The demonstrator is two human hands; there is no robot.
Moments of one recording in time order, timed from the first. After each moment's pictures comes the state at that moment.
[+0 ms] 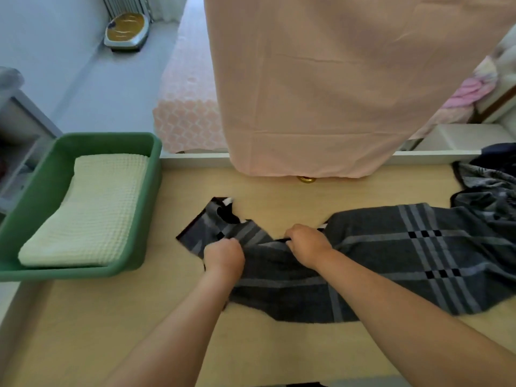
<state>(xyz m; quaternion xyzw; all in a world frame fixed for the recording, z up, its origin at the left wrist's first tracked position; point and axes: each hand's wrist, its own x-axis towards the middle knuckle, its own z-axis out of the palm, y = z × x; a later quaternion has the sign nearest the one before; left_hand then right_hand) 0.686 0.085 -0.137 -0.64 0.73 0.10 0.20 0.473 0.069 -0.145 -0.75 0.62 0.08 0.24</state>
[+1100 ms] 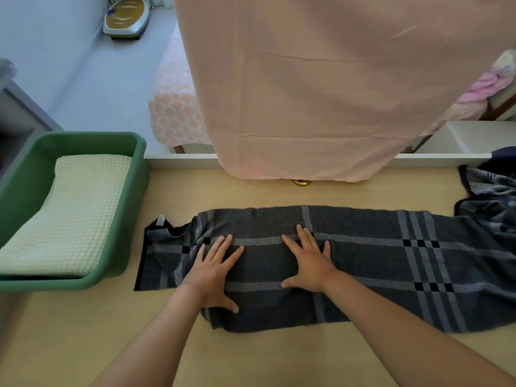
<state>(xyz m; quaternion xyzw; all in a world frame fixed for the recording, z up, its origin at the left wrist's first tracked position) 0.712 0.090 -0.181 -0.49 0.83 0.21 0.17 0.430 0.084 -0.170 -0.71 0.62 0.15 0.30</state>
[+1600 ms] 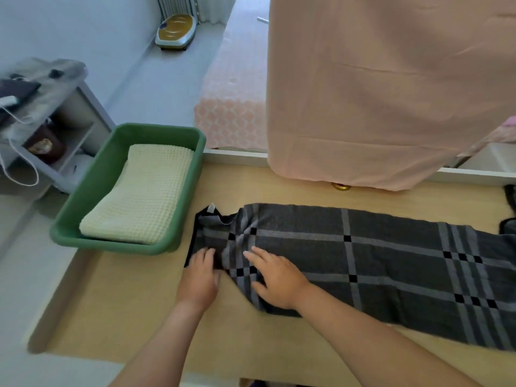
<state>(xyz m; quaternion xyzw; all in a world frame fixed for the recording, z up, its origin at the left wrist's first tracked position) 0.806 0.159 -0.180 -0.75 0.64 0.19 -0.06 0.588 0.130 -0.147 -0.84 0.46 0.04 0.28</state>
